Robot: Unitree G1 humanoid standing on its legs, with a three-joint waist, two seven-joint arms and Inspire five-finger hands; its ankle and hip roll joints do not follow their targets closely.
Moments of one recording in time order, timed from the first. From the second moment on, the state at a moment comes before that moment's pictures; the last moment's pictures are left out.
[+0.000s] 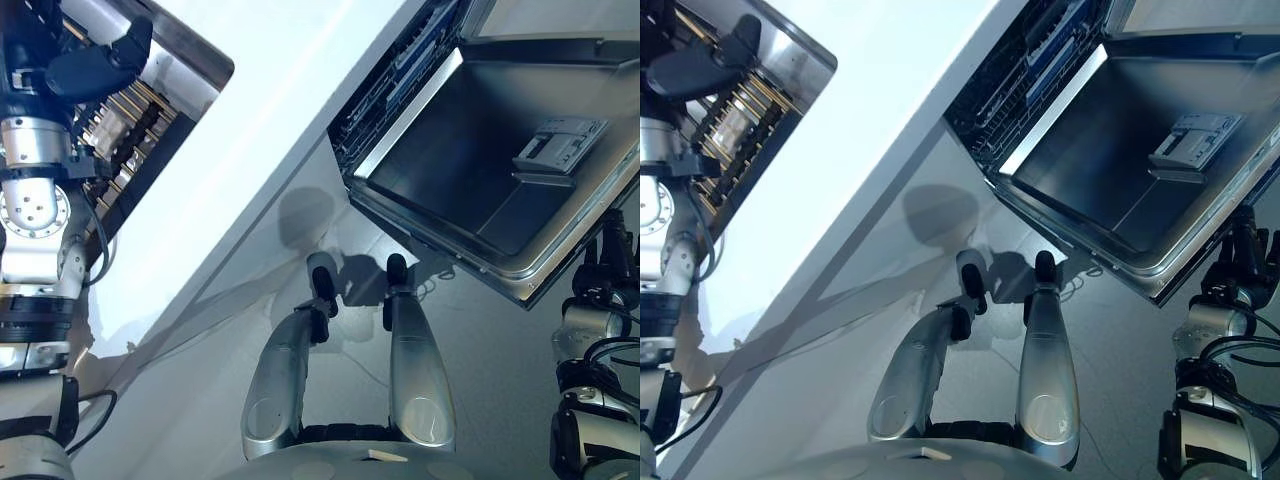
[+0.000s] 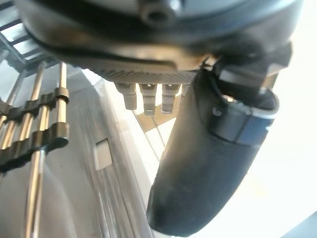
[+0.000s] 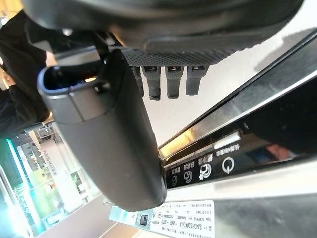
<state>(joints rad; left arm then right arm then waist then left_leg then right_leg) -0.49 0.87 0.08 0.14 -0.54 -0.40 0.19 -0.29 -0.55 -0.34 0.78 1.37 -0.36 -0.05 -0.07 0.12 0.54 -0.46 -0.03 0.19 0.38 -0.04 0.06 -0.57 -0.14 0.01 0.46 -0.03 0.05</state>
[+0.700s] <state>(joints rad) -0.39 0.85 0.23 0.16 -0.55 -0.42 0.19 -0.07 -0.55 -0.33 0.55 1.51 -0.19 0.46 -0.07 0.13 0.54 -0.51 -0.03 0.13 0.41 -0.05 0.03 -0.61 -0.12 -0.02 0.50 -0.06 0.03</state>
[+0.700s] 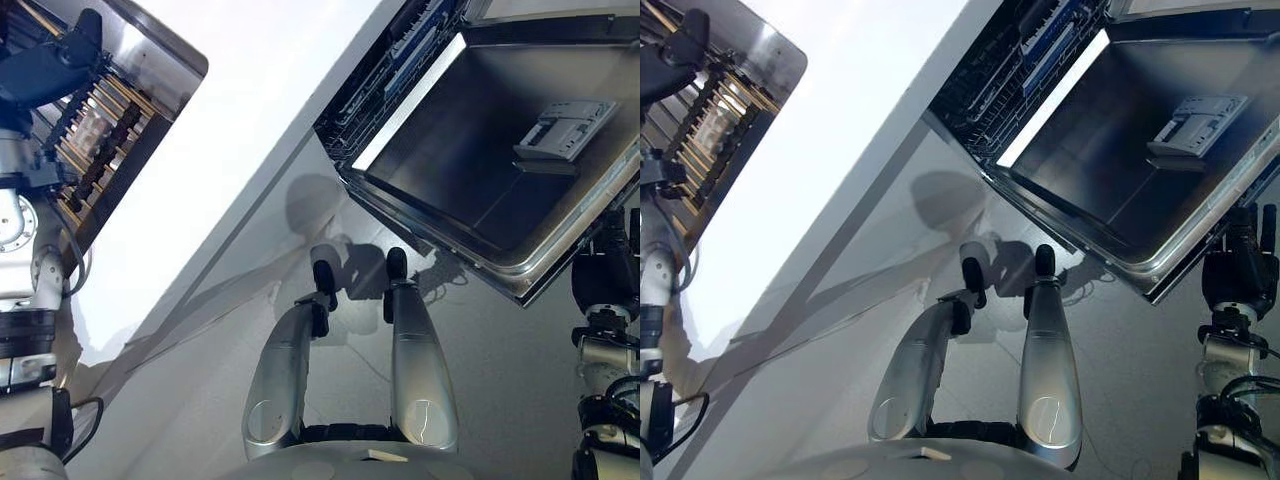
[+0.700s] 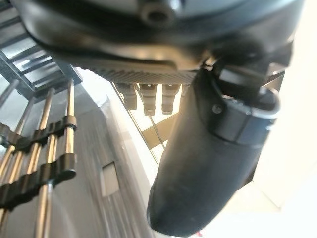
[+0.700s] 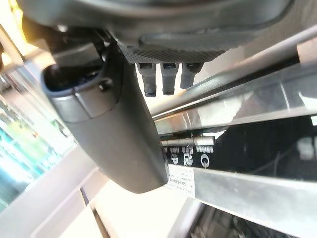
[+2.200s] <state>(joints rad) -0.22 0.58 0.19 0.13 -0.57 -0.44 0.07 0.00 -0.28 -0.08 0.14 1.10 -0.06 0.39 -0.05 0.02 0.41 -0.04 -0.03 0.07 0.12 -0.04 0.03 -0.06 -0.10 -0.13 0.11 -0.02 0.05</state>
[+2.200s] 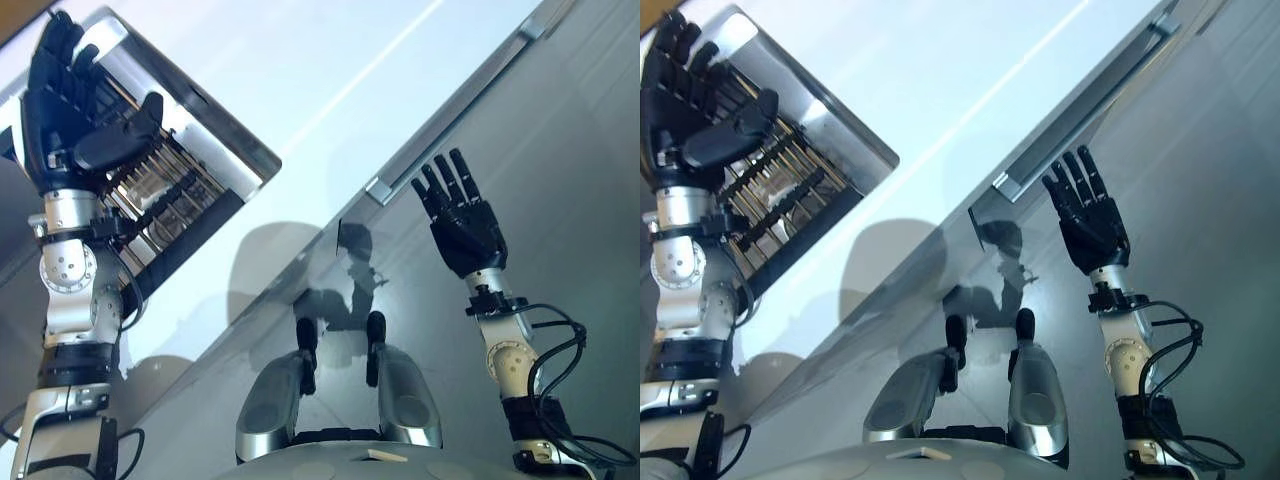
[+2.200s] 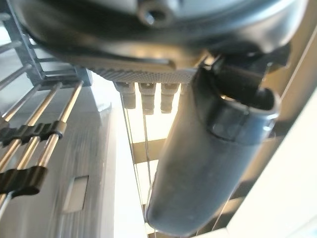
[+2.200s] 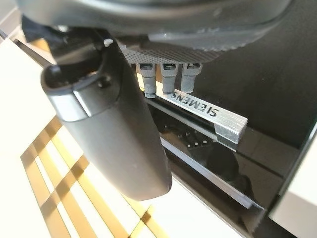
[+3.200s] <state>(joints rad) -0.20 0.40 0.01 -0.05 -0.83 -0.37 -0.16 0.07 -0.18 -0.02 0.95 0.72 -0.06 0.08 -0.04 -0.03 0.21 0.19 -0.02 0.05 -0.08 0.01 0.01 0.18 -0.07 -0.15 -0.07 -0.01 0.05</state>
